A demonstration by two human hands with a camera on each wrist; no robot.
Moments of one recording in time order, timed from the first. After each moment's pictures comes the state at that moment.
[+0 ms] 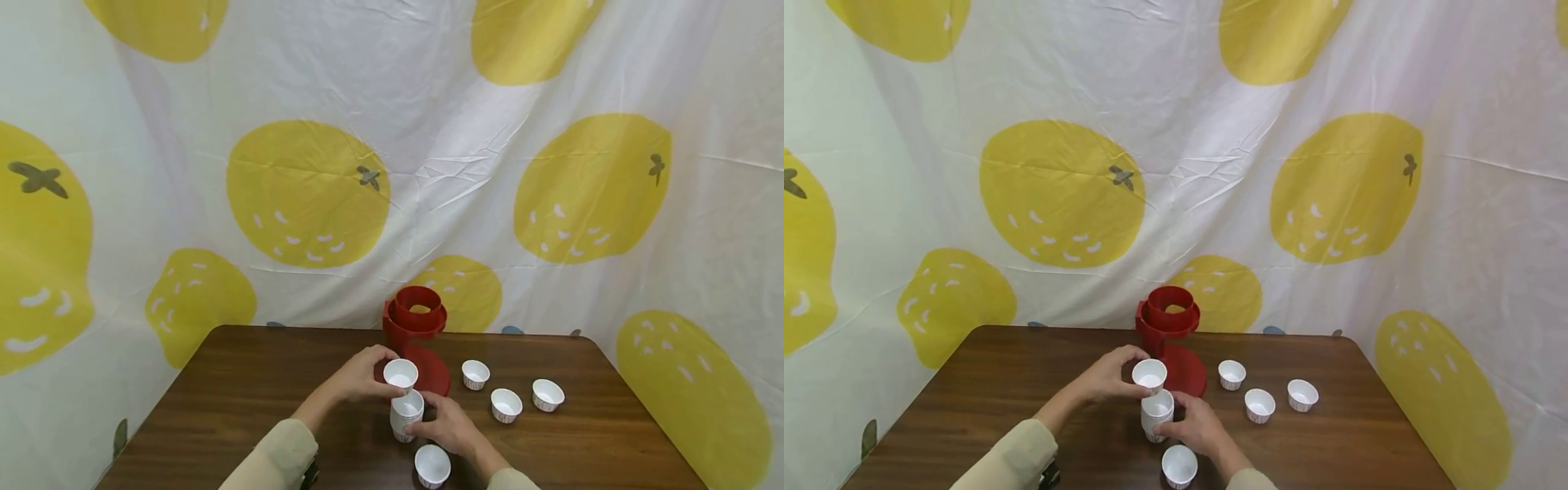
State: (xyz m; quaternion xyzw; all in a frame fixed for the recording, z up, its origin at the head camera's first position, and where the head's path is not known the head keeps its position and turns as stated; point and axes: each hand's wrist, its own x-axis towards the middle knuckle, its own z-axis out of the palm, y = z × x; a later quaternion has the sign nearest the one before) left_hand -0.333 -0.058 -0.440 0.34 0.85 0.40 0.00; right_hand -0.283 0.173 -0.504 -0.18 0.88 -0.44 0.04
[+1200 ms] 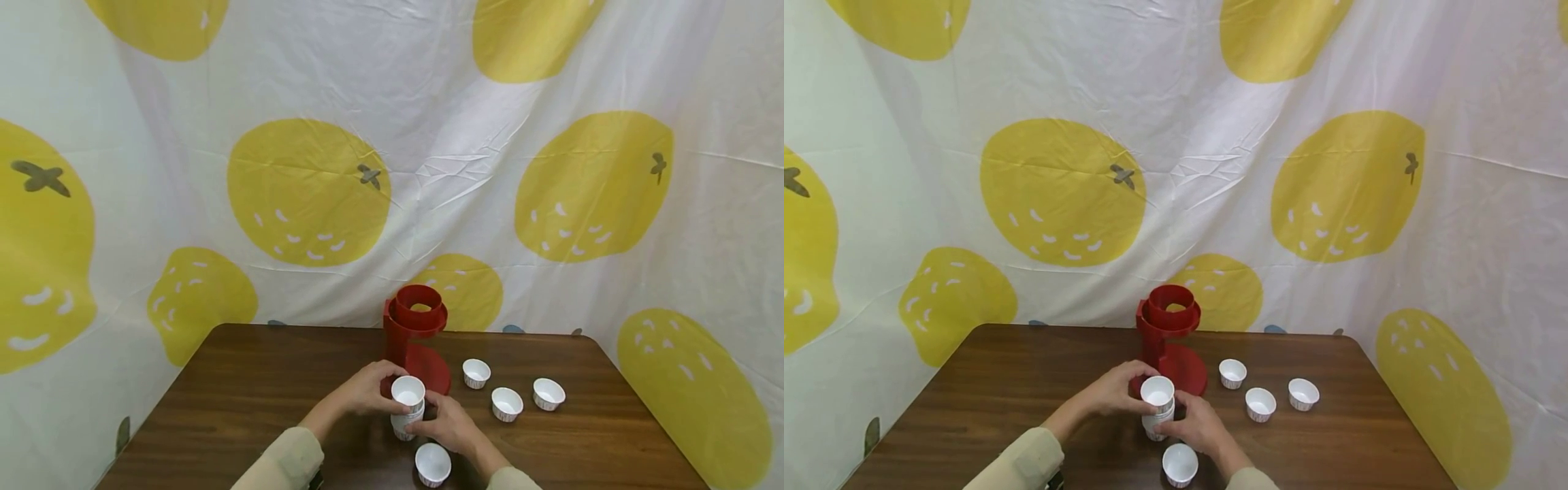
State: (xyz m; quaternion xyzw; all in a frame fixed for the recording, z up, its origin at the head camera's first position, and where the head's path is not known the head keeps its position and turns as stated) left_hand -0.327 -0.050 -0.464 0.37 0.85 0.37 0.02; right_hand -0.283 0.174 -0.504 -0.19 0.86 -0.47 0.05
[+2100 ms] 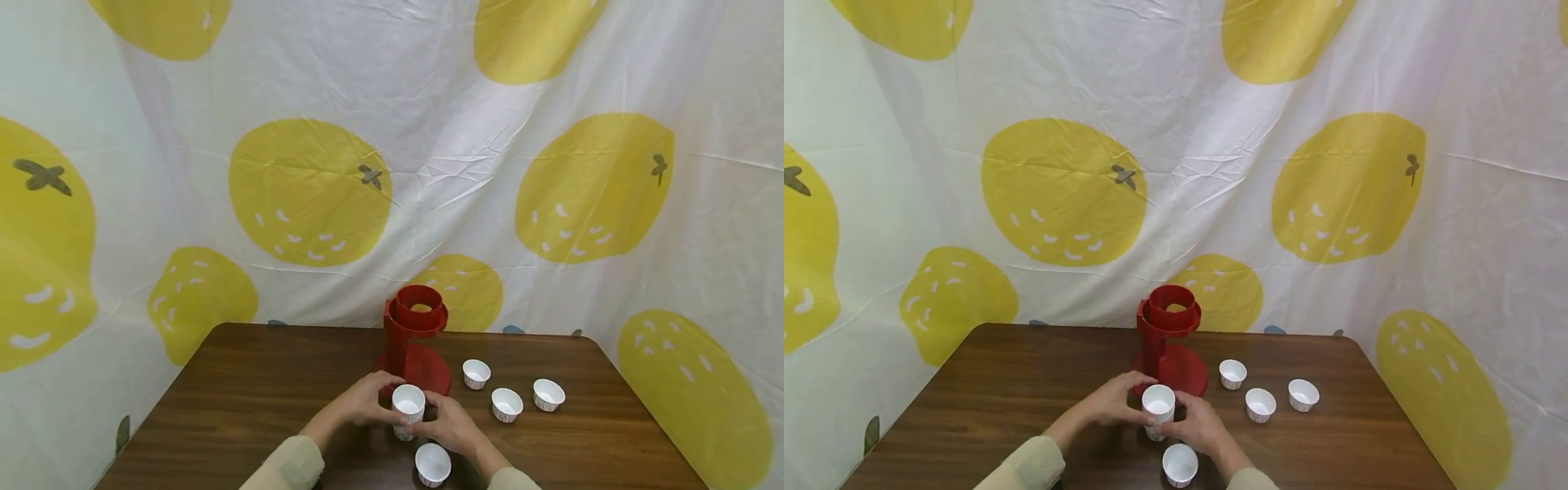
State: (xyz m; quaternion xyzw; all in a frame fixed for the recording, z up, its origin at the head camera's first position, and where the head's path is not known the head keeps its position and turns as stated) left_hand -0.322 -0.053 -0.484 0.36 0.85 0.38 0.05; right_hand -0.281 0.174 -0.502 -0.18 0.88 -0.44 0.04
